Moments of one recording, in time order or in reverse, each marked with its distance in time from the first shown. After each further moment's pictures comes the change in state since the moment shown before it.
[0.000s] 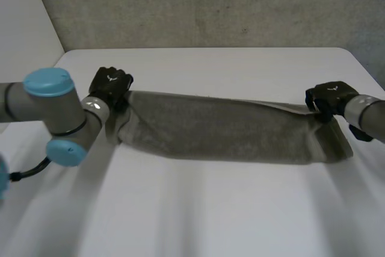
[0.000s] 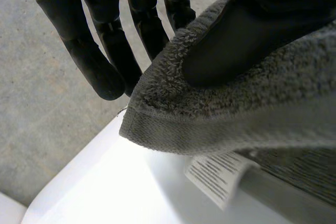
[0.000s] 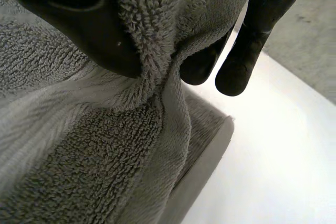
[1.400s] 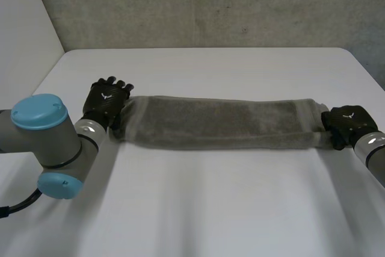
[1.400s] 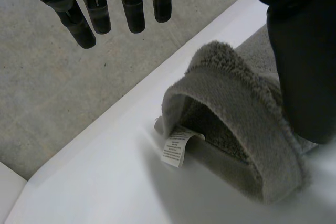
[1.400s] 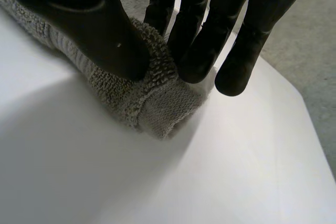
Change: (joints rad) left arm -0.010 0.222 -0.440 0.199 -0.048 -0.063; right arm -0.086 -0.225 0.600 -0.466 0.039 -0.059; left_hand -1.193 -1.223 -1.300 -1.244 -1.272; right_hand -0.014 0.000 0.005 0.000 -0.005
